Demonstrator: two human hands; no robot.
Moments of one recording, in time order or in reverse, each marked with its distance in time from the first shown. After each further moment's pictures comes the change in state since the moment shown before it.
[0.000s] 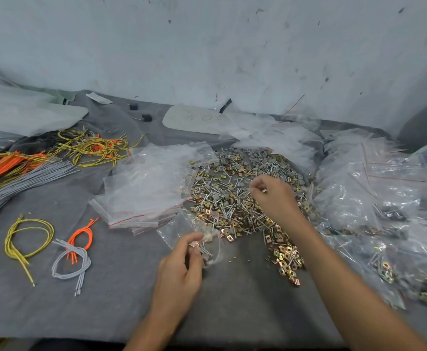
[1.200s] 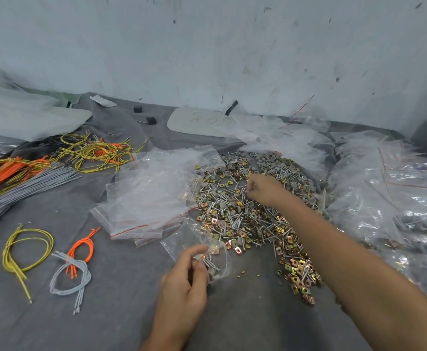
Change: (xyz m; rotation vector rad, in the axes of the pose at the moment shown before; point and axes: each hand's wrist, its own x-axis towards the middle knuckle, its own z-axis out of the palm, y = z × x) left_hand 0.001 -0.010 0.001 -0.095 -0.020 -0.050; right_hand 0.093 0.019 0.038 -0.286 -0.314 0.000
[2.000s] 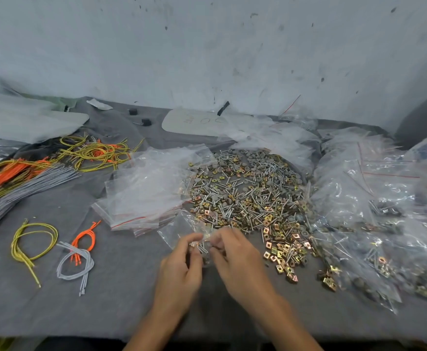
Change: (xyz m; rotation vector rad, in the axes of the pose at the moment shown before) left_hand -0.003 0.010 -0.001 0.125 -0.006 0.019; right_hand -0.219 -0.082 0.059 0.381 0.305 -0.264
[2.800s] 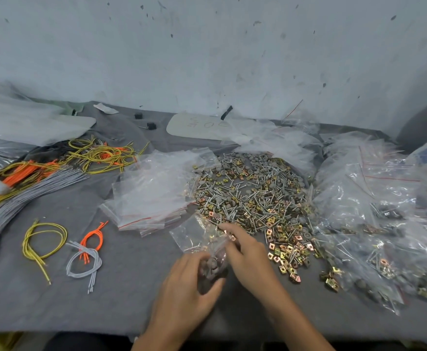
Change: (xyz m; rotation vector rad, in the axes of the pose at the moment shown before) left_hand -0.027 0.010 -0.017 0.269 -0.128 0.145; right_hand 0.009 0.023 0.005 0.228 -0.009 0.233
